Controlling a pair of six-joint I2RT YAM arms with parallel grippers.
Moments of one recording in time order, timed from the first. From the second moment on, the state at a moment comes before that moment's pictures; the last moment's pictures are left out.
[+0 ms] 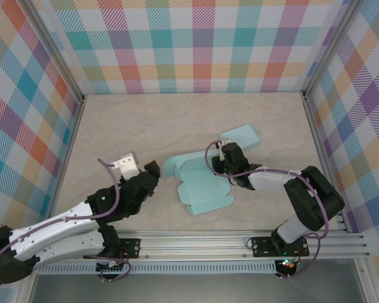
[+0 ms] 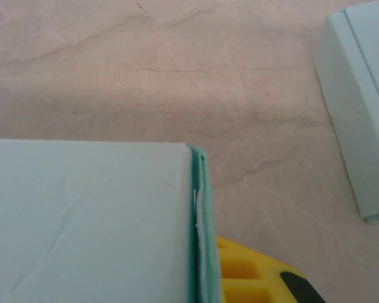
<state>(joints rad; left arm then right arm) -1.00 0.77 0.68 -0.57 -0.89 -1.00 0.62 1.55 0.66 0.19 0.05 0.31</state>
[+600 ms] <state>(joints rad) -0.76 1.13 0.52 -0.32 -0.65 -0.91 0.62 1.57 0.67 0.19 0.00 0.34</state>
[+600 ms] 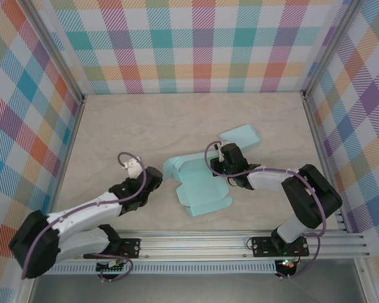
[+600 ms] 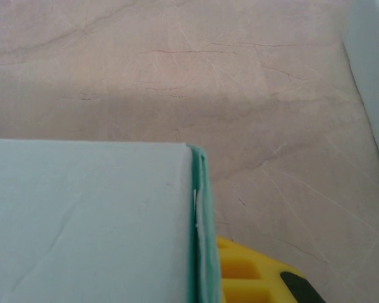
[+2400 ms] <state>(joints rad) -1.00 1.65 0.96 -0.32 -0.92 -0.55 0.61 1.61 0.71 0.16 0.08 0.36</state>
